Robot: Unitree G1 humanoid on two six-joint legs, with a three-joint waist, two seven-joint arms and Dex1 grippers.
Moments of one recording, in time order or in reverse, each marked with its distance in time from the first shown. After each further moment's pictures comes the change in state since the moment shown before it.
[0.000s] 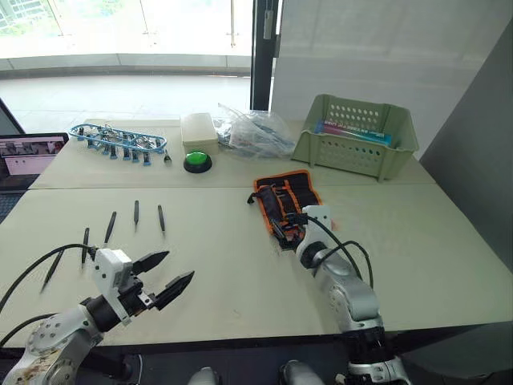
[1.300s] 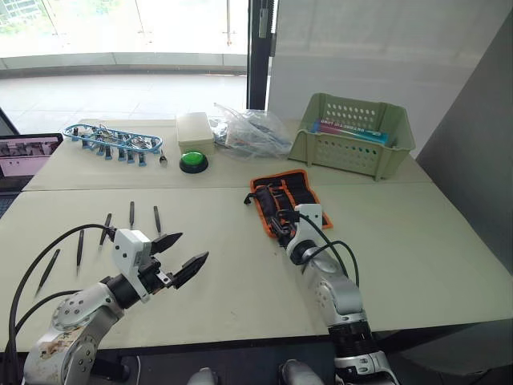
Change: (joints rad) left arm -0.135 -0.009 -0.068 0.004 0.025 0.021 0.087; right arm 0.039 0.103 -0.067 -0.056 0.045 0.070 -0.017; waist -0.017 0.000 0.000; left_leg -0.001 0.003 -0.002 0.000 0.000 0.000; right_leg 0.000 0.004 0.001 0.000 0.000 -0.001
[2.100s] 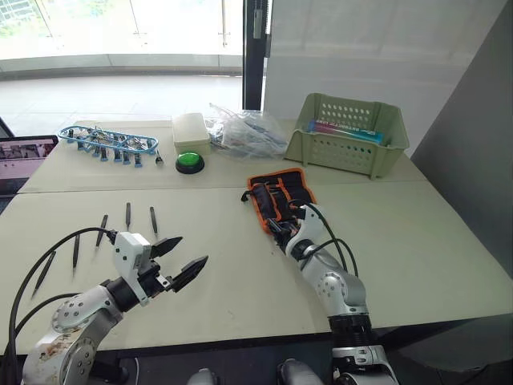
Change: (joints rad) left arm 0.026 0.006 -0.002 0.011 -0.006 0.001 -0.013; right arm -0.089 0.017 -0.071 0.124 0.181 0.046 -0.032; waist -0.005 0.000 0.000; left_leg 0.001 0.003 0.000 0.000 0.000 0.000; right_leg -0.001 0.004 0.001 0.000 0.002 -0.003
